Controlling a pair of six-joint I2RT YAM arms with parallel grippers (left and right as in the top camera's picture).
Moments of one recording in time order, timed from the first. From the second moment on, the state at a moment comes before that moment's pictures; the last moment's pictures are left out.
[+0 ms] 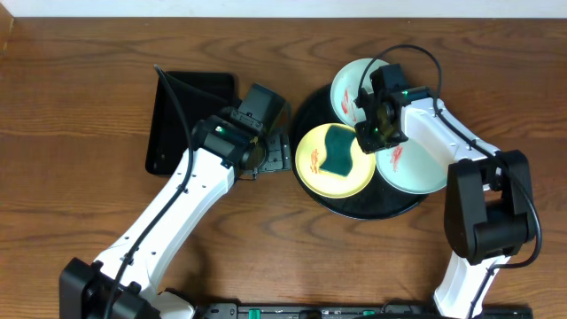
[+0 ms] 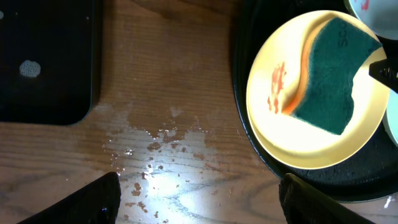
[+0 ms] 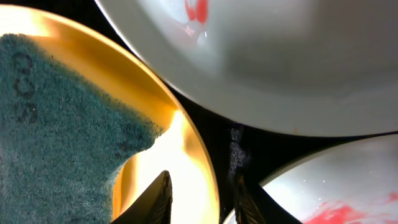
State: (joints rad) left arm -0.50 1.52 1.29 -1.00 -0.02 -0.59; right arm 0.25 2.00 1.38 -0.78 -0.11 -0.02
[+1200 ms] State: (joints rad) left arm -0.50 1.54 1.29 -0.91 0.05 -0.58; right arm 0.26 2.04 1.39 -0.79 -0.10 -0.03
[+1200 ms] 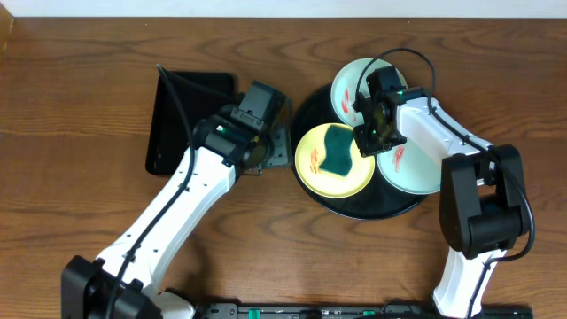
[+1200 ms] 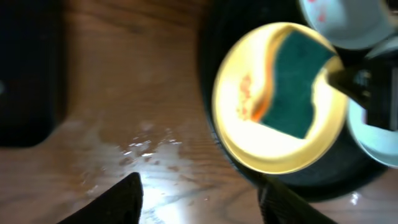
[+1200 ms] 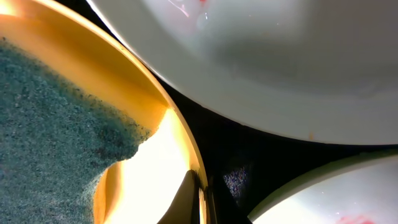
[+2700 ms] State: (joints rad) left arm -0.61 1.90 1.31 -0.54 0.15 -0.28; right arm 0.32 2.04 1.39 -0.79 -0.16 -0.08
